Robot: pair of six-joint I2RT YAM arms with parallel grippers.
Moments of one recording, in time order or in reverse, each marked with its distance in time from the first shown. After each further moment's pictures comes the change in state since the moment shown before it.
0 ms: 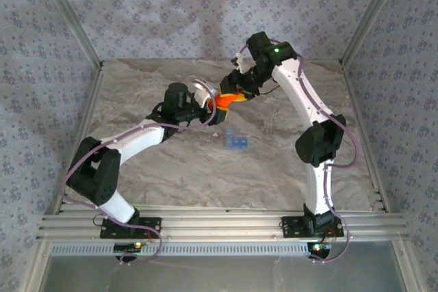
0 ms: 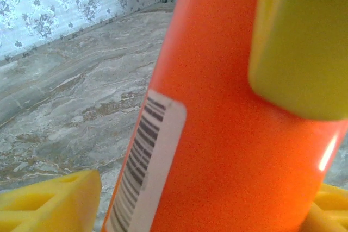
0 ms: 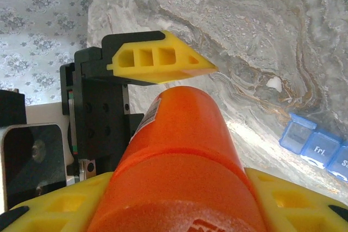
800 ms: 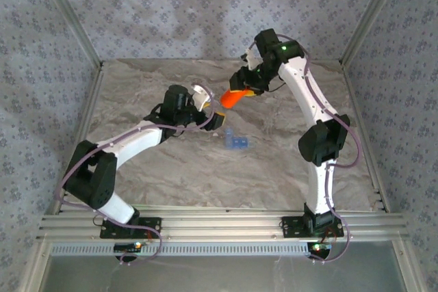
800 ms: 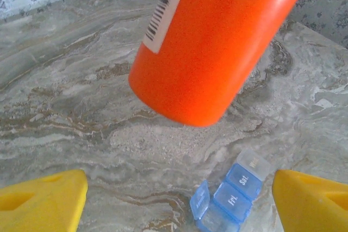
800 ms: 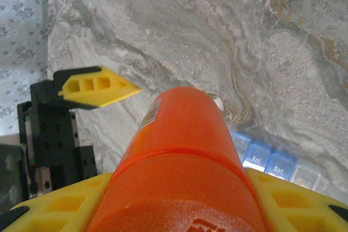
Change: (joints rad) left arm 0.000 -0.035 -0.013 -0.140 -0.078 0.026; right arm -0.058 -0.006 -0.002 0.006 0.138 -0.027
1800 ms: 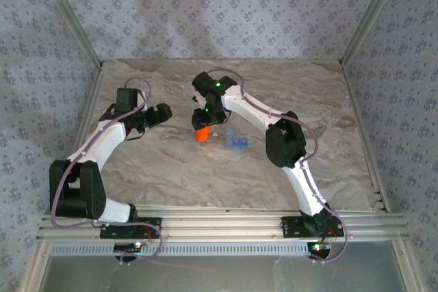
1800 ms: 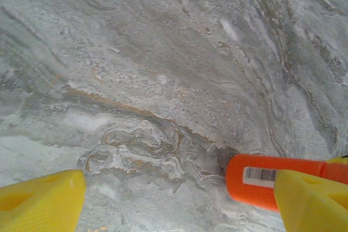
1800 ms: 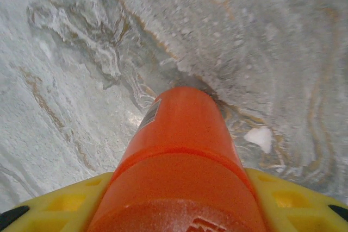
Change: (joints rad) left arm 0.440 -0.148 -0.051 -0.509 -0.081 -0.502; right arm 0.349 0.213 -0.123 0.235 0.319 0.001
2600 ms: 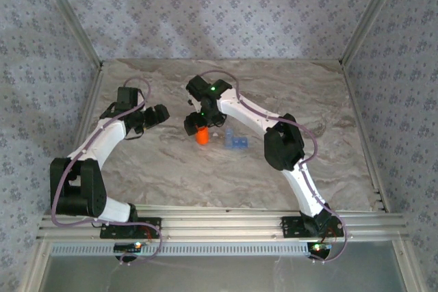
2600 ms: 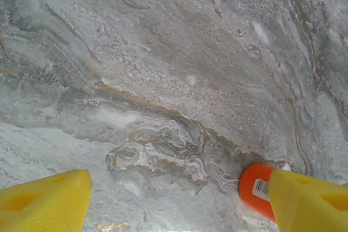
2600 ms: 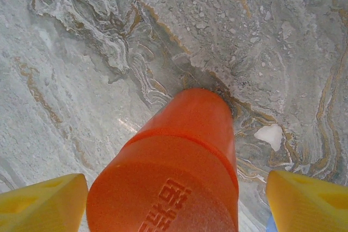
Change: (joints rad) left arm 0.009 0.019 0.030 -0.068 -0.086 -0.008; right arm 0.071 0.006 -0.004 0.002 0.083 -0.008
